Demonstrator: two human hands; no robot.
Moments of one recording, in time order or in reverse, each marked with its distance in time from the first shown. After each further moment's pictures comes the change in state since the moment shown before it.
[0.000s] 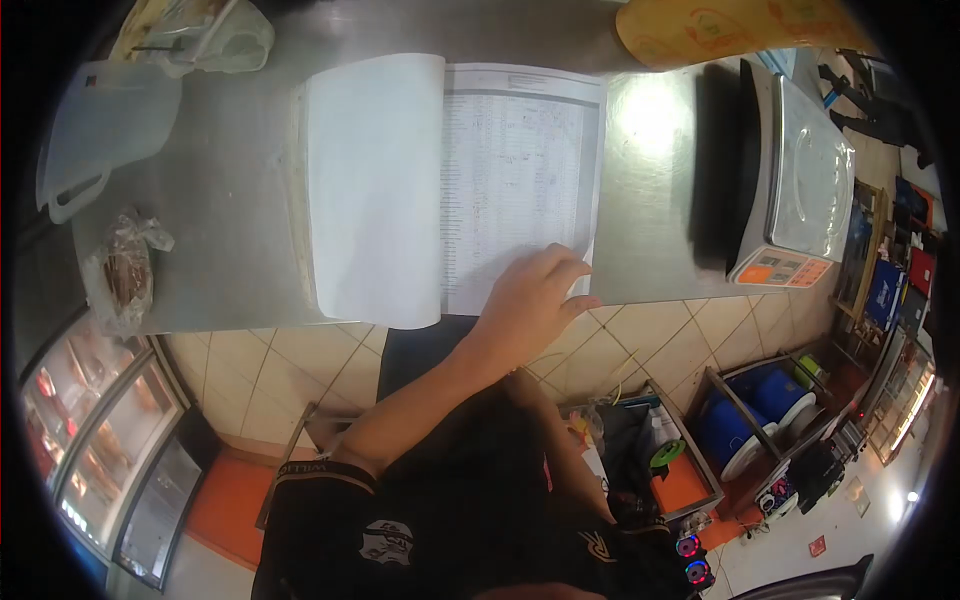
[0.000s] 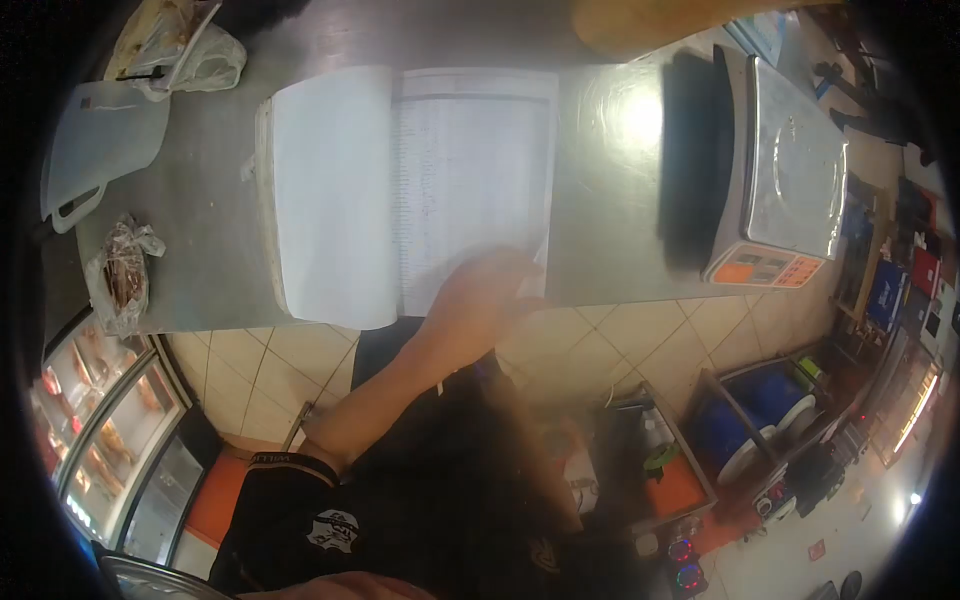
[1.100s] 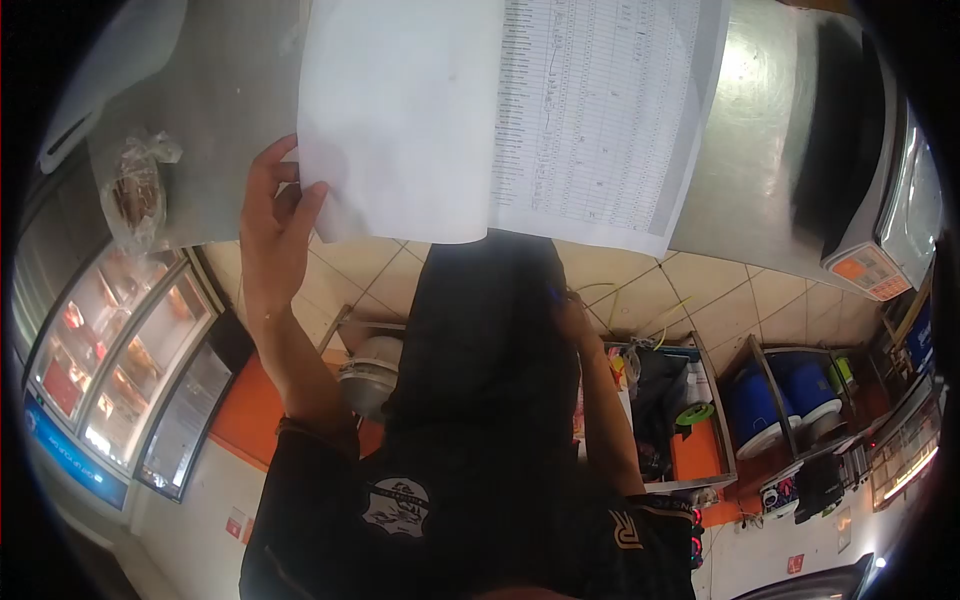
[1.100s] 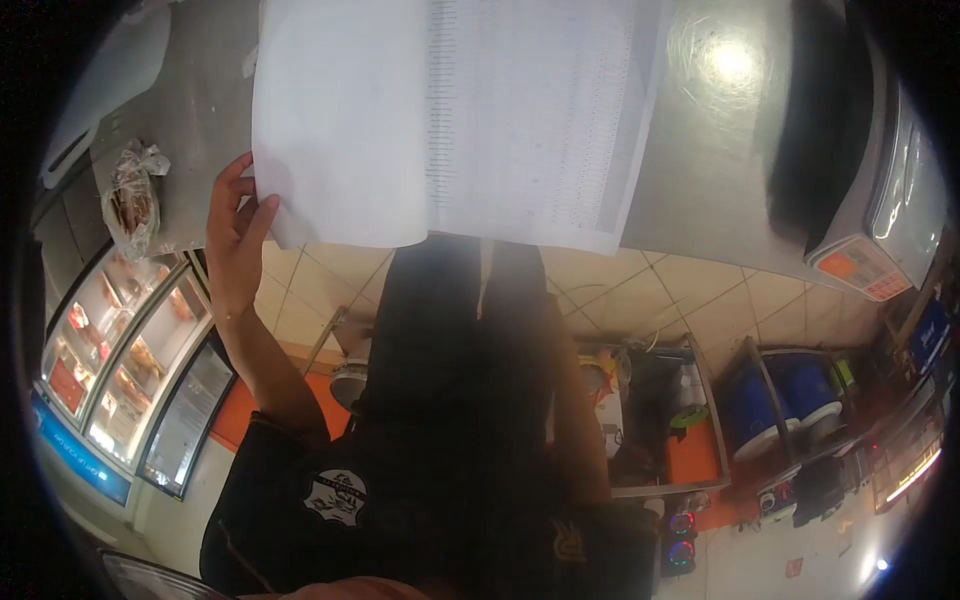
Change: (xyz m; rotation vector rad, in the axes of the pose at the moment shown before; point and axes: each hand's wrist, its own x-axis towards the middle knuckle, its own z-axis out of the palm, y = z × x) left_hand -0.110 -0.054 -0.195 0.021 0.397 -0.590; right_hand 0.001 0.026 0.016 -0.047 0.251 -0.234
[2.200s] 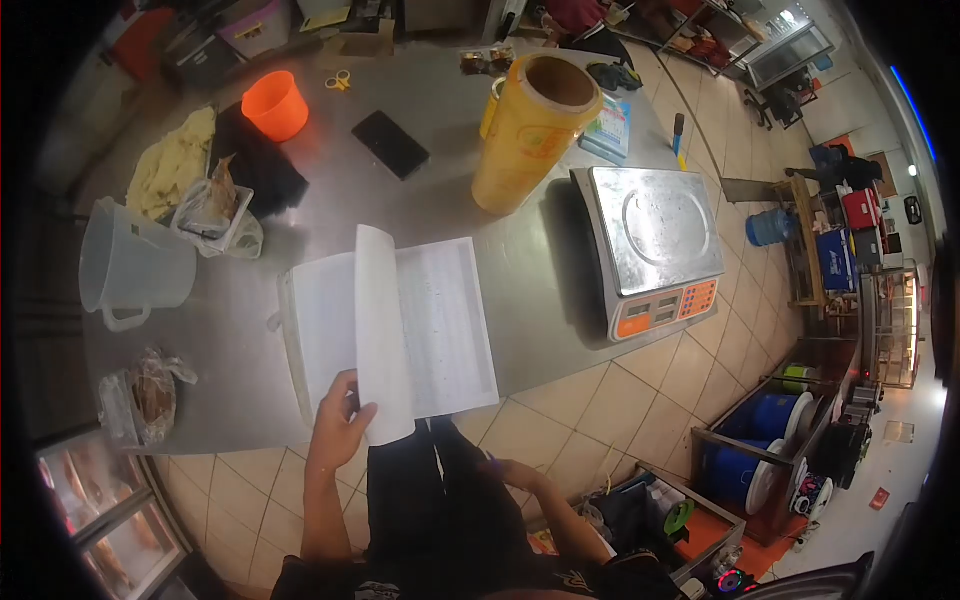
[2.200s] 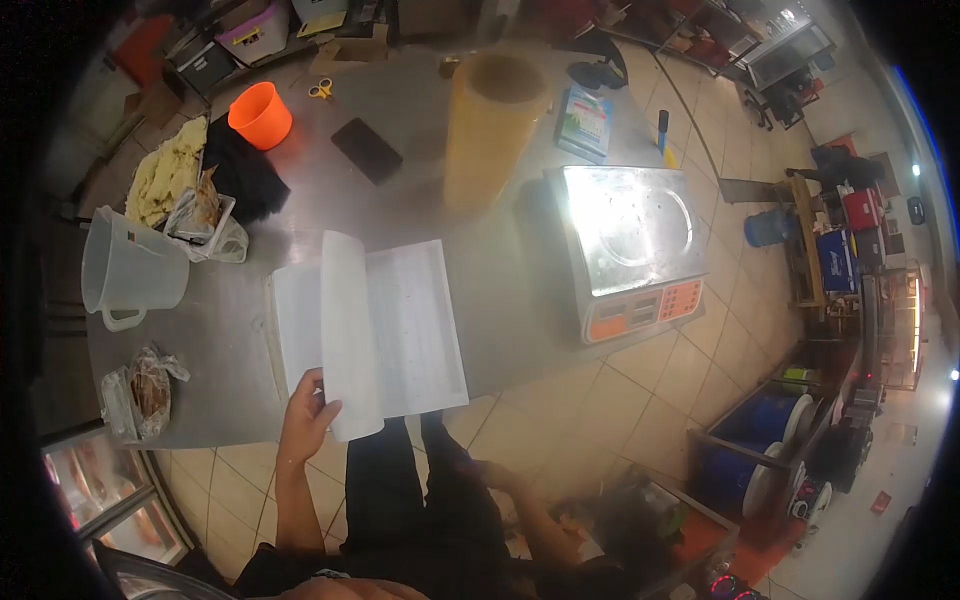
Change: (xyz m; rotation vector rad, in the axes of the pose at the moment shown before) left_hand -0.021 0.079 0.049 -0.405 -0.426 0.166; right_hand -0.026 -0.083 -0.147 0.790 -0.237 0.195
